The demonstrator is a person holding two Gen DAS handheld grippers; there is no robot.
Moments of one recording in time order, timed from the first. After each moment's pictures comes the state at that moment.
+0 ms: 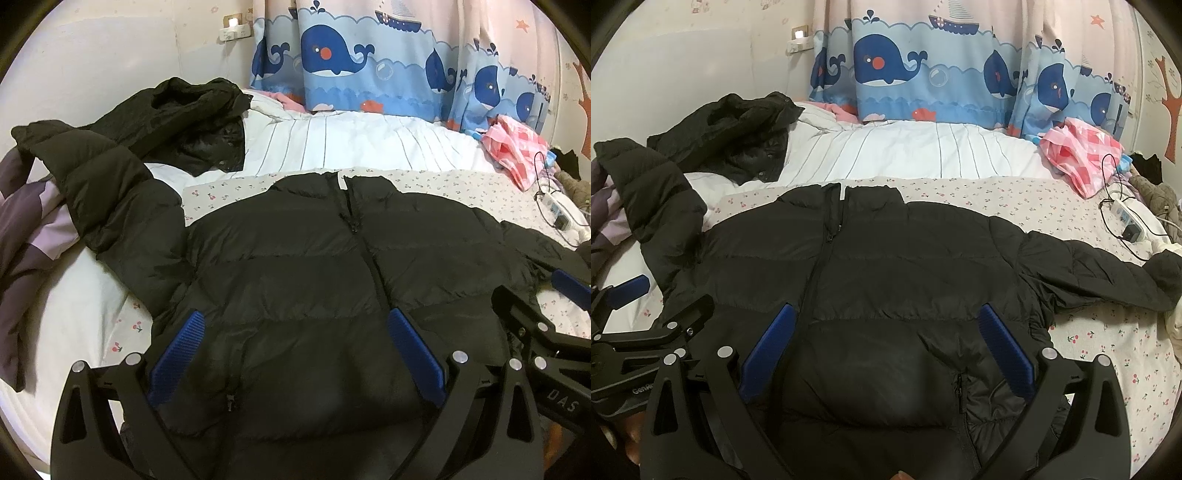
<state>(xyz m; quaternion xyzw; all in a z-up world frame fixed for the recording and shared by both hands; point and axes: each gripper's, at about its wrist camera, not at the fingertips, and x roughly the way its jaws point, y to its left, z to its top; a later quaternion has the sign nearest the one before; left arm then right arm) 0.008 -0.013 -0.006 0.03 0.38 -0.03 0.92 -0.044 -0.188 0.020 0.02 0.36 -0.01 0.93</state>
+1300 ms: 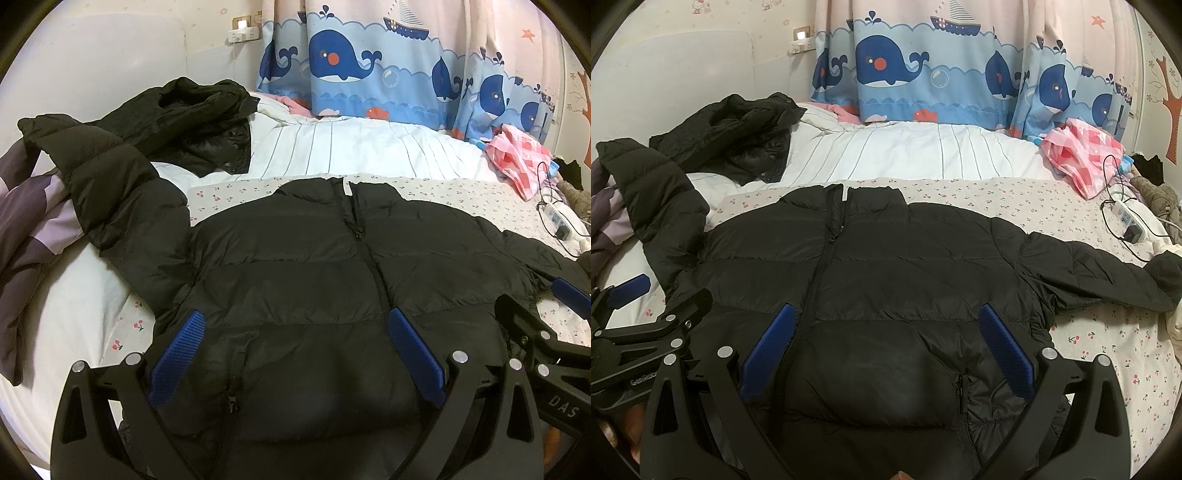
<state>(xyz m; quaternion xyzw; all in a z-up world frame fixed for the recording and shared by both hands) 0.007 -0.007 -0.007 0.03 0.37 -0.02 0.93 -0.045 -0.188 0.021 0.02 0.36 -0.01 0.93</state>
